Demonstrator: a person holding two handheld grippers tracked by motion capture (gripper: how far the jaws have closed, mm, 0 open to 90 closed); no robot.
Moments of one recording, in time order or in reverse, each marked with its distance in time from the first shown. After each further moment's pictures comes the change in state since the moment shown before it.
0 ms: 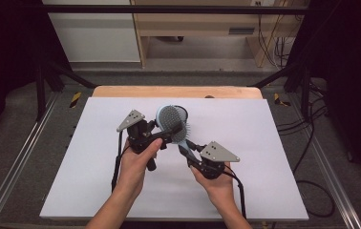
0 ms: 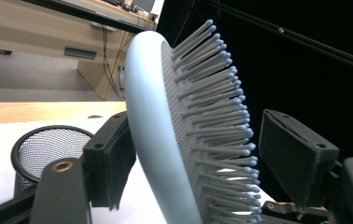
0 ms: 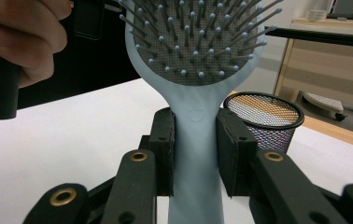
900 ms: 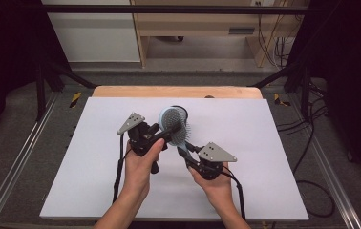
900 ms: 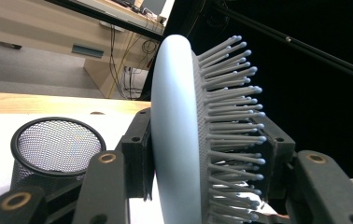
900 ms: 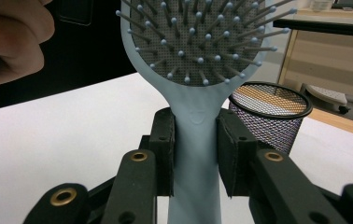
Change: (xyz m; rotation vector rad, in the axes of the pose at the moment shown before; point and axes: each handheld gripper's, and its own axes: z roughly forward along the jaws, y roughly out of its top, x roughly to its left) left arm -0.008 -0.006 -0.001 -0.019 0.039 -0.047; right arm 0.001 -0.006 0.005 0.024 0.005 0.007
